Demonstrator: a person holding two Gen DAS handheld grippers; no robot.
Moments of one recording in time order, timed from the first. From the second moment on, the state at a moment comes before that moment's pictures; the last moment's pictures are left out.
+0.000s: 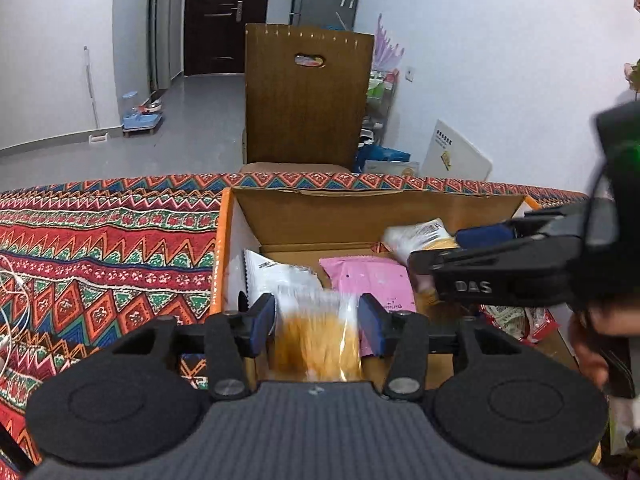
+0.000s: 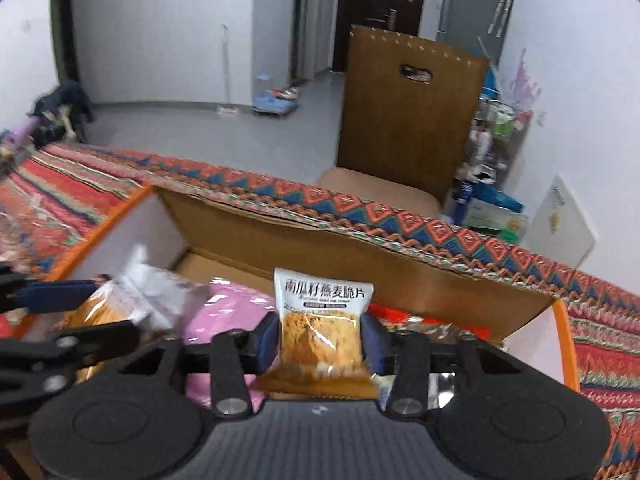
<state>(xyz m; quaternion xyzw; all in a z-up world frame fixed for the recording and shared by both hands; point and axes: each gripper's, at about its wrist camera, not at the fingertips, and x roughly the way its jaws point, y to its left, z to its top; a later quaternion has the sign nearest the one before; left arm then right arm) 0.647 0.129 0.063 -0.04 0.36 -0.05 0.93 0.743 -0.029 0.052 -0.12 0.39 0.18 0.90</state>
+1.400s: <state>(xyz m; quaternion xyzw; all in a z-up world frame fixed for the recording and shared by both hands) 0.243 0.059 0.114 -0.04 0.22 -0.02 0.97 0.297 -0.190 0.097 -0.05 0.25 0.20 0.95</state>
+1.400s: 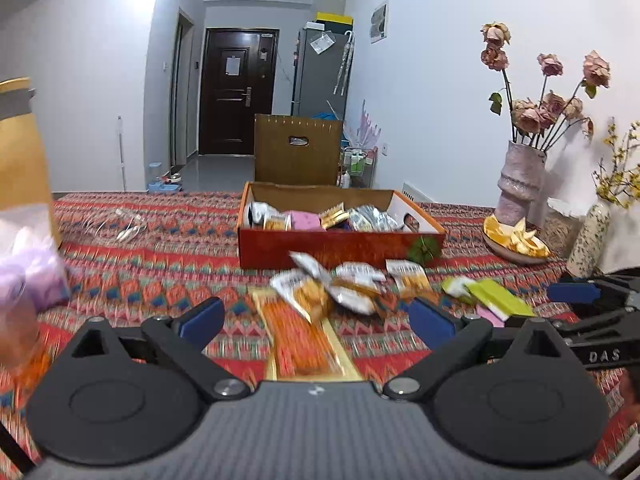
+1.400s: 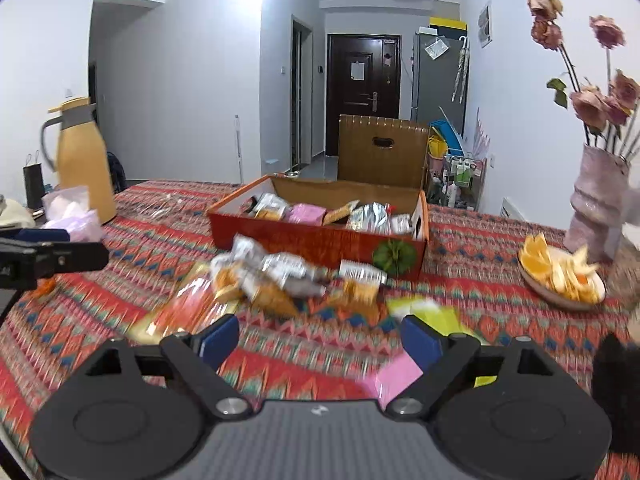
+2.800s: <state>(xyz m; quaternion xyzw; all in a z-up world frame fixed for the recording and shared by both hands) 0.284 0.102 0.042 -0.07 0.32 0.02 0.95 0.366 -0.135 0.040 -0.02 0.30 0.28 0.91</state>
